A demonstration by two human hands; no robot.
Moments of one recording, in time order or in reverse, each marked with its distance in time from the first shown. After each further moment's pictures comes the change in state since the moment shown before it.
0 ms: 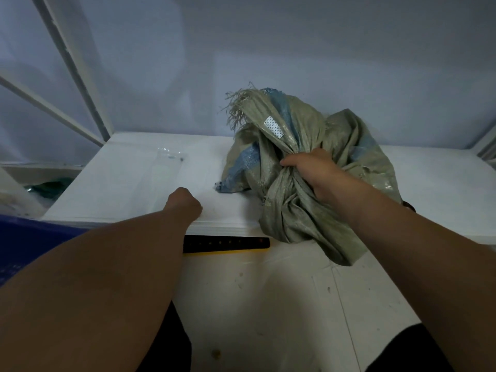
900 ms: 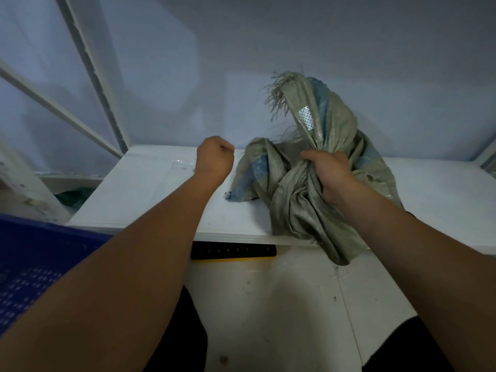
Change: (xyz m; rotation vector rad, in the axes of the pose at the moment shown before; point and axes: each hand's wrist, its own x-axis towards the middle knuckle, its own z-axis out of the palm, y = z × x) left_hand -0.037 0.099 -0.071 -0.486 0.186 0.436; right_hand -0.015 -0.018 -0.011 0.311 0.099 -0.043
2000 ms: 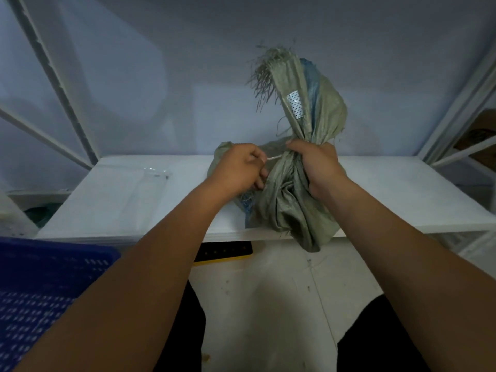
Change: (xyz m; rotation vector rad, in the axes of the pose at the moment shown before) left_hand -0.101 0.087 0.030 -0.212 -0.496 0.207; right_hand -0.046 -0.025 -0.047 0.145 -0.018 -0.180
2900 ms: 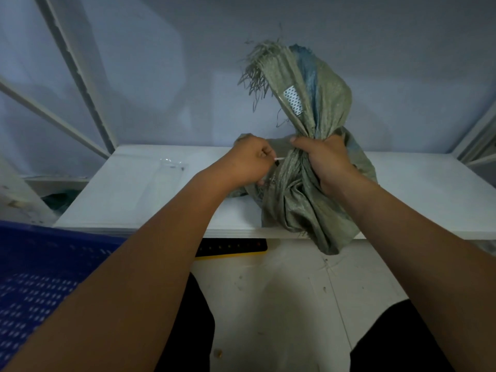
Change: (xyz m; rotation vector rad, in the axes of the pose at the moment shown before) left_hand 0.013 -0.010 -0.029 0.275 -0.067 -0.024; right_hand 0.024 0.023 0.027 -0.152 -0.077 -0.088
